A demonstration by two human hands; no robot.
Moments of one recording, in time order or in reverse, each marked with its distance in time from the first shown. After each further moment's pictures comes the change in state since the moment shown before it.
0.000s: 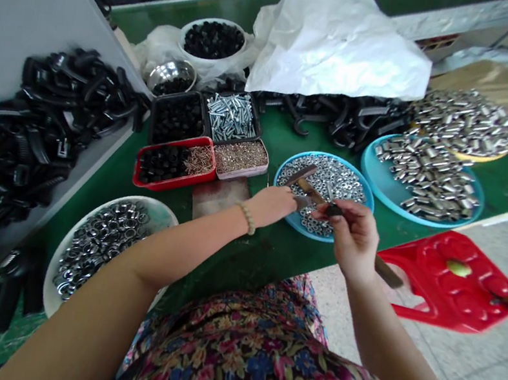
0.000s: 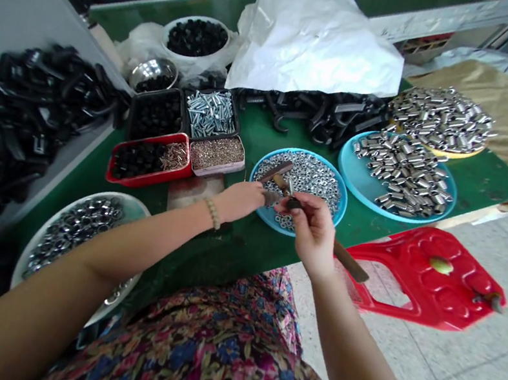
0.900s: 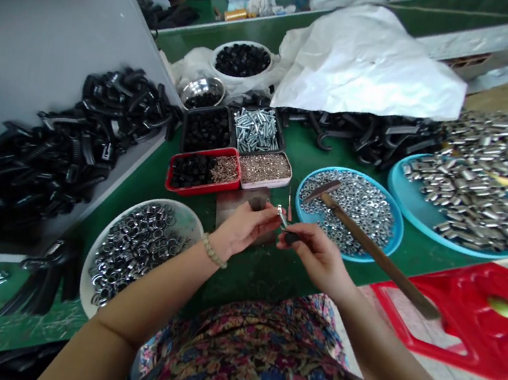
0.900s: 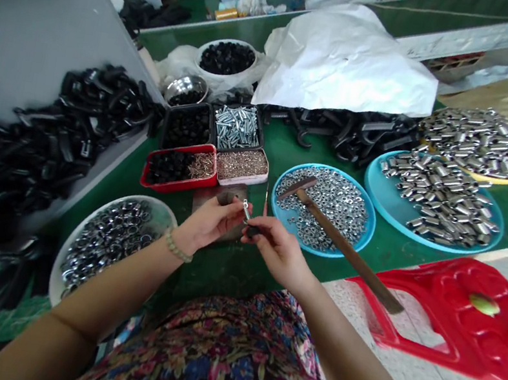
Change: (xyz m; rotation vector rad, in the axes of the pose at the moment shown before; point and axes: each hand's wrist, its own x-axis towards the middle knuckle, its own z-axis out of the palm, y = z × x) left_hand -0.093 0.016 -0.017 -1.920 0.612 -0.727; right_hand -0.012 -0.008 0.065 0.043 -0.492 0.195
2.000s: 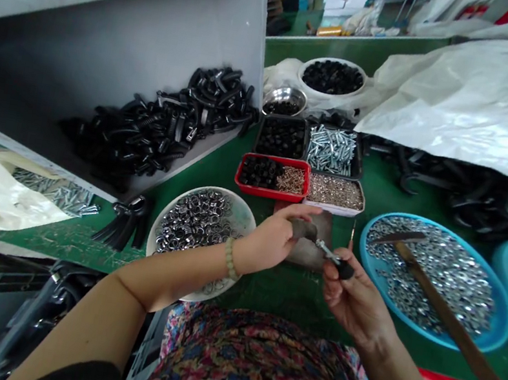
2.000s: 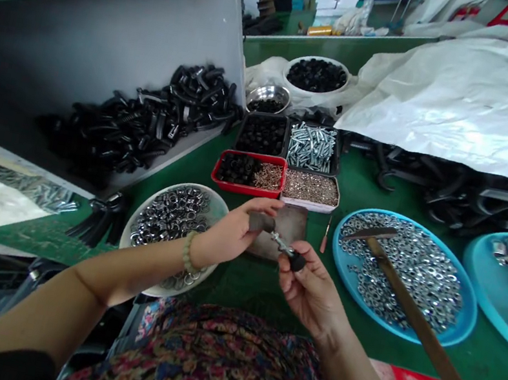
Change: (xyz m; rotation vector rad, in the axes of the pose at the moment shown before) left_hand -0.075 0.049 -0.043 1.210 -0.022 0.755; right_hand 0.028 -0.017 0.057 0.752 -0.143 0.384
